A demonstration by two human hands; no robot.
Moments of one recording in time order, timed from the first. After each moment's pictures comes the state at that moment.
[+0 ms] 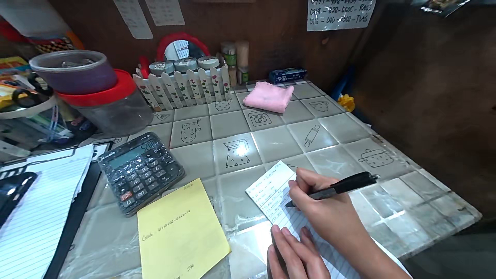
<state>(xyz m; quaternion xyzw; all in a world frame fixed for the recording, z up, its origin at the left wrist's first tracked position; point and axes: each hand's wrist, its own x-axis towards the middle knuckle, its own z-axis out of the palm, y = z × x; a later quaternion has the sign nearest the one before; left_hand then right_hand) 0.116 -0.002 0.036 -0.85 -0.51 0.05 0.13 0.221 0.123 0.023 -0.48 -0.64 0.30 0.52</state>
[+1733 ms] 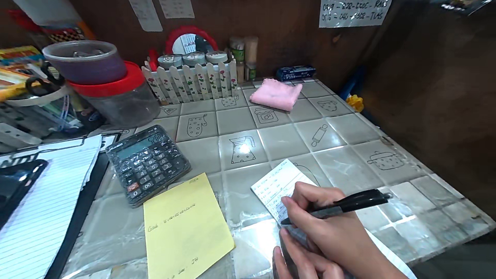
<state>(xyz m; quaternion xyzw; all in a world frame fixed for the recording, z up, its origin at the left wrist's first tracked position) 0.120 -0.005 0.036 -0.85 -0.53 -0.03 0.05 0.221 0.108 0.021 -0.39 -0.69 0.38 0.47</state>
